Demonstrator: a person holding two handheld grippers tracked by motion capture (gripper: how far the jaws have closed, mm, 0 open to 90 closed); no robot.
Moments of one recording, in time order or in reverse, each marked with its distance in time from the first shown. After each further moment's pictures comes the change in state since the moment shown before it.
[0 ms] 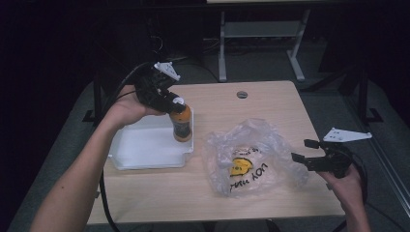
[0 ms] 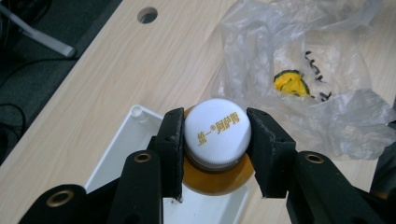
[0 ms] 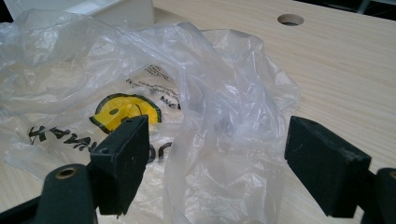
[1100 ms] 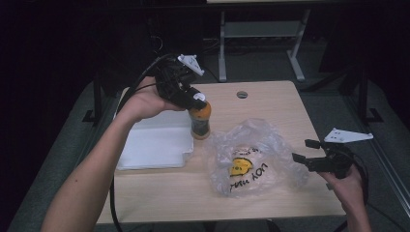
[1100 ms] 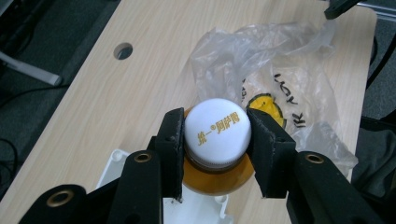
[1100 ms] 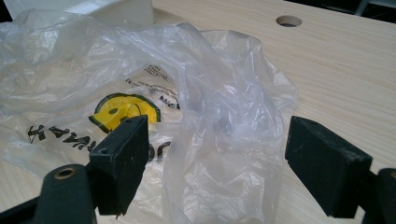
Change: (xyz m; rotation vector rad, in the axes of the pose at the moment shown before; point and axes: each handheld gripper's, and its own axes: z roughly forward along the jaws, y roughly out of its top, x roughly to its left) left arm -0.027 0.048 -0.003 -0.033 -0.046 0.100; right arm 0.000 -0.001 -0.002 -0.003 -0.004 -0.007
